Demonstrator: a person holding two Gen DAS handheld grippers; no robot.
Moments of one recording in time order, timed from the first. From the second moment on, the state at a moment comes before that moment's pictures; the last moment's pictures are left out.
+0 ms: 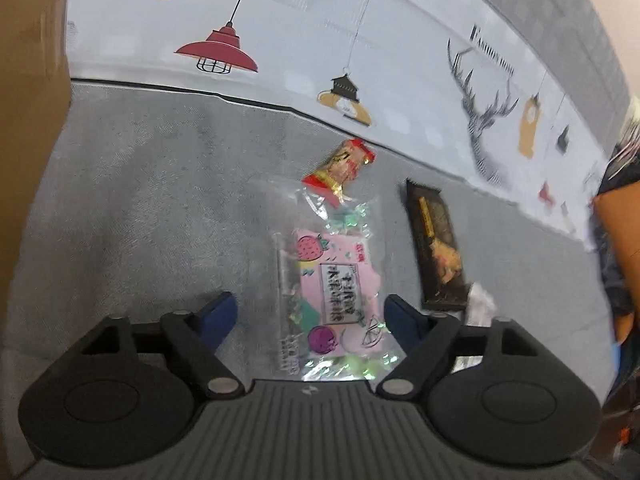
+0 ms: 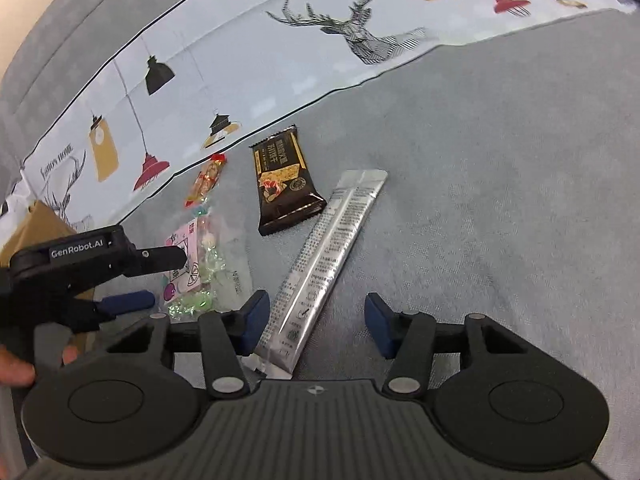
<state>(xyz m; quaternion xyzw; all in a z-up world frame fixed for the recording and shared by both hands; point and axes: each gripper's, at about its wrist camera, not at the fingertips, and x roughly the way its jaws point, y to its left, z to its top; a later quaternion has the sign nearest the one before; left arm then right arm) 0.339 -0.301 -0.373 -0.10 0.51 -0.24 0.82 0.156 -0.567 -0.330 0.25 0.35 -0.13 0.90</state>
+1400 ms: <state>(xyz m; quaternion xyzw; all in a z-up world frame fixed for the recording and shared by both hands) 0.200 -0.160 -0.176 0.01 0.35 -0.28 0.89 0.101 -0.414 -0.208 0.11 0.24 -0.06 0.96</state>
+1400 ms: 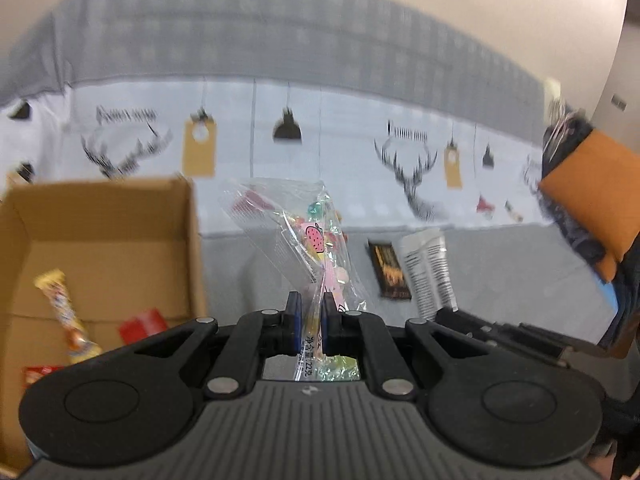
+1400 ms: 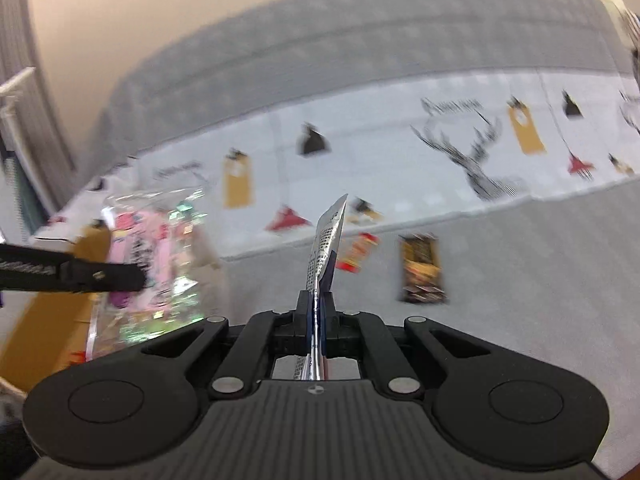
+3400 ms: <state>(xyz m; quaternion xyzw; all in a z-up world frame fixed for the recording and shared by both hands) 0.232 0.033 -0.186 -0.03 0.38 -0.12 0.92 0.170 -0.229 -0.193 0.09 0.28 0.09 0.95</state>
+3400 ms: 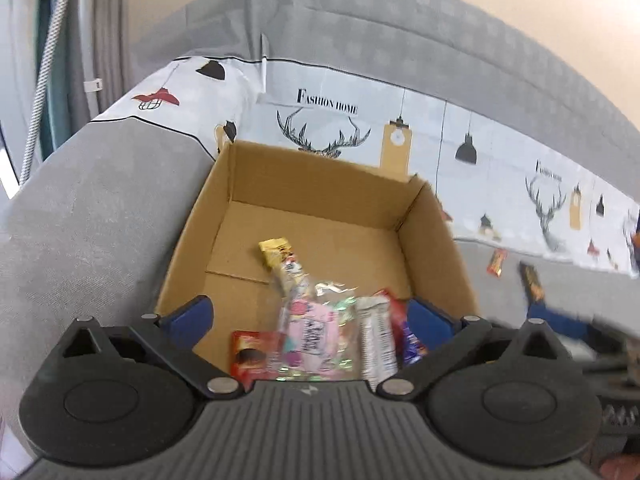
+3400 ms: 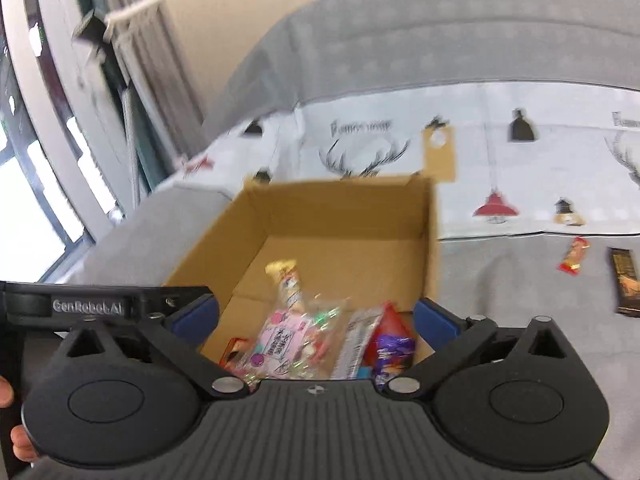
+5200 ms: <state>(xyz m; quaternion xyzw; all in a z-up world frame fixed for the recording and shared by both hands) 0.412 -0.391 -0.370 0.14 0.39 -0.35 0.84 0.263 -0.574 -0.316 0.10 0.33 -0.09 0.94</state>
